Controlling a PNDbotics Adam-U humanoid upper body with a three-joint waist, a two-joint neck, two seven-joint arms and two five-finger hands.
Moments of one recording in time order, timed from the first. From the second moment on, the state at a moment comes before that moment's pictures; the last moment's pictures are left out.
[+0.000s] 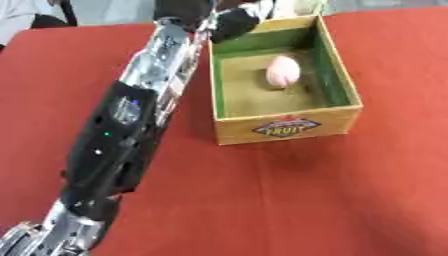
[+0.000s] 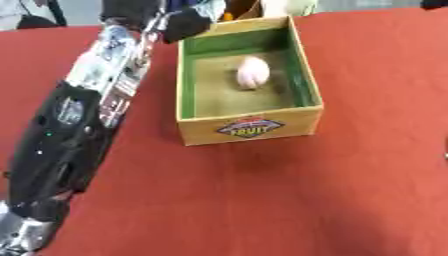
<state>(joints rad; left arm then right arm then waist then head) -0.99 0.19 -0.18 -1.52 -1.19 0.33 0.08 -0.48 -0.44 0.03 -1.98 -0.06 -0.18 -0.33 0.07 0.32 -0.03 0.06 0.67</state>
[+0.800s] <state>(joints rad) -0.64 0.34 0.03 -1.96 -0.28 0.22 0.44 -0.46 -0.45 0.01 -1.98 -0.04 -0.18 -0.36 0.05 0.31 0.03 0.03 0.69</state>
